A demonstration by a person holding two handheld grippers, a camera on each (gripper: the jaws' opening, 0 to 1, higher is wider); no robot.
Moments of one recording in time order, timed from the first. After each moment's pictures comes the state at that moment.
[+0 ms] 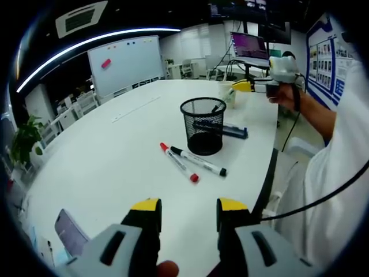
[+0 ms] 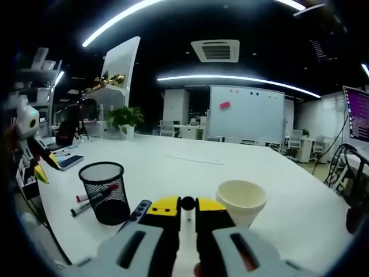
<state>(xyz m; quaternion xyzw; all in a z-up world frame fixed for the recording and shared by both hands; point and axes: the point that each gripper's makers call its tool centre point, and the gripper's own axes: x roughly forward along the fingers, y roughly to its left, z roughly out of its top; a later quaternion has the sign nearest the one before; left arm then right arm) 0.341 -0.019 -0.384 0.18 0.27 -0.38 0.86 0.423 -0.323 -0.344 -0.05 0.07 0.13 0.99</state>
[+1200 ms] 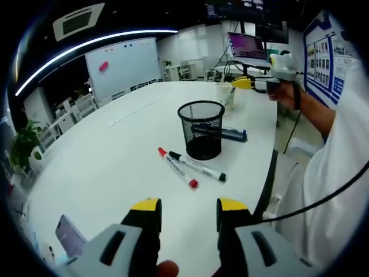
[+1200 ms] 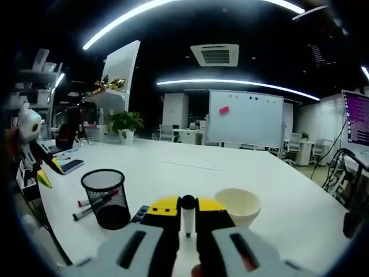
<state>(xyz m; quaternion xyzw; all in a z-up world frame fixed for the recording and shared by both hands) 0.344 -0.027 -0.379 0.19 0.27 -0.39 0.86 0.421 -0.327 -0.327 -0.05 0.05 0.13 0.99</state>
